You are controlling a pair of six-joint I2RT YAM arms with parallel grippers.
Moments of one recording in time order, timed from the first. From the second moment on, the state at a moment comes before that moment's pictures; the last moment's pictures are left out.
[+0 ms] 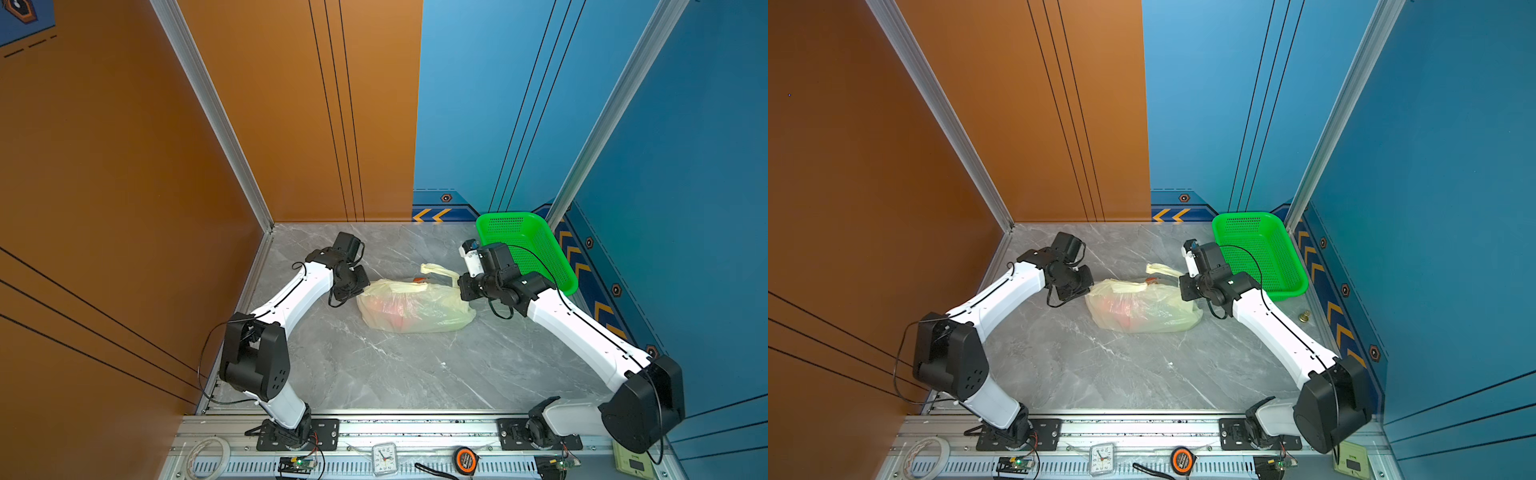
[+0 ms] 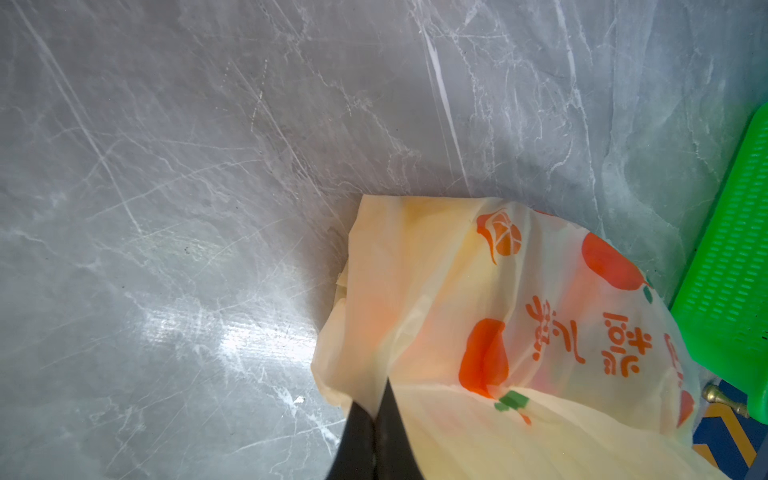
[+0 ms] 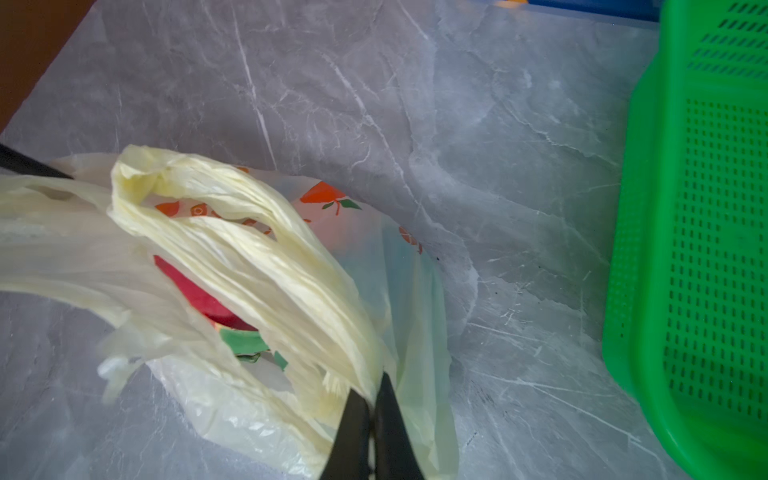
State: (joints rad) left arm -0.32 1.64 1.33 -0.86 0.09 -0.75; right arm 0.45 1.33 1.10 -0.58 -0.03 0.20
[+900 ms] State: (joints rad) left arm -0.56 1.84 1.85 -0.97 0.12 -0.47; right arm 0.51 1.00 0.90 -0.50 -0.04 0.37
